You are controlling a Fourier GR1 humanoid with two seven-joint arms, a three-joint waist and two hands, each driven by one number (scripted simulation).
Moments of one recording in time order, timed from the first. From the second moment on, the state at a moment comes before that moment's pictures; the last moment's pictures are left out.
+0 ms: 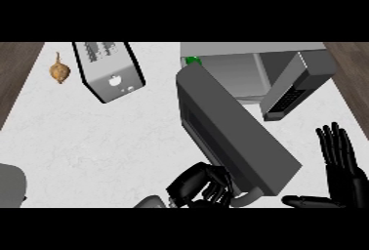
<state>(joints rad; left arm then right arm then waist) -0.33 0.01 -0.84 -1.13 -0.01 0.09 -0.24 0.16 -0.14 -0.14 -1.56 -0.09 0.20 -0.56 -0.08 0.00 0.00</state>
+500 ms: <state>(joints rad) -0.47 0.02 -0.97 -1.09 0.24 0.40 -0.27 0.20 -0.21 -0.14 -1.74 -0.21 0.33 -0.45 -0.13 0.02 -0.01</state>
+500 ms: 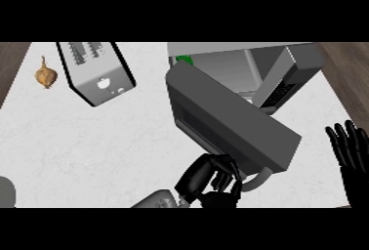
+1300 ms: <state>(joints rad) -0.74 0.00 -0.91 -0.98 0.53 0.55 -0.28 0.17 -0.30 -0.10 -1.90 -0.37 0.46 -0.33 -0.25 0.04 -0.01</state>
